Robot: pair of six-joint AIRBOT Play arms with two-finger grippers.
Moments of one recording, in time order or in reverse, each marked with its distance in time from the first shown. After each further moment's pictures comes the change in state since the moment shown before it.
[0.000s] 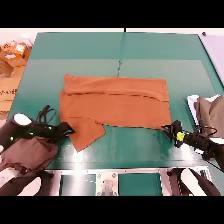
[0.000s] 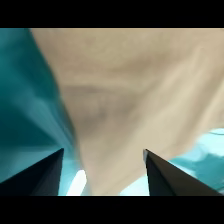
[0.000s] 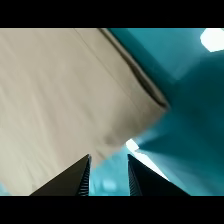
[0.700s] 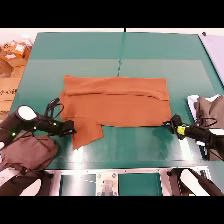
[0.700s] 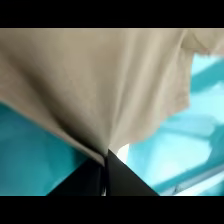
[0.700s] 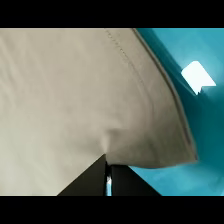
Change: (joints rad) left arm -0.137 0.021 0.167 0.097 -0.148 0.003; right arm 0.067 -0.049 0.129 -0.043 -0.028 -0.085
